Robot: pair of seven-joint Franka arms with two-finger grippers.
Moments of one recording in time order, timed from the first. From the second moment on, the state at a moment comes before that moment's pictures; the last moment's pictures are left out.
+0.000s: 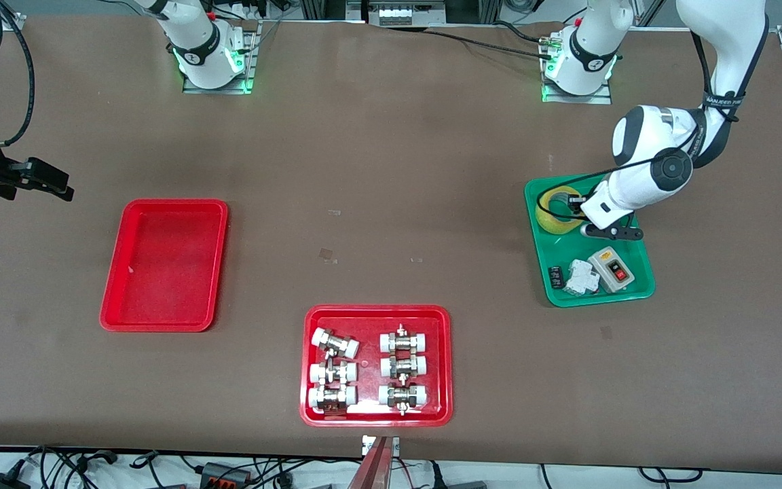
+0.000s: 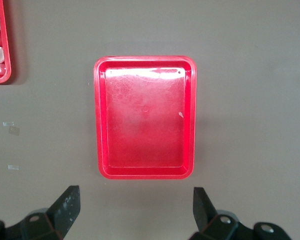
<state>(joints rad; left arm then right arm) 0.04 0.19 -0.18 -2.34 -0.02 2.32 -0.03 -0.01 0.09 -0.04 -1.60 -0.01 1.67 -0.03</state>
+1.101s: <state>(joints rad) -0.02 0.45 -0.43 -1.62 -0.15 2.04 -0.21 -0.01 0.09 -0.03 -1.60 -0.01 1.67 -0.03</state>
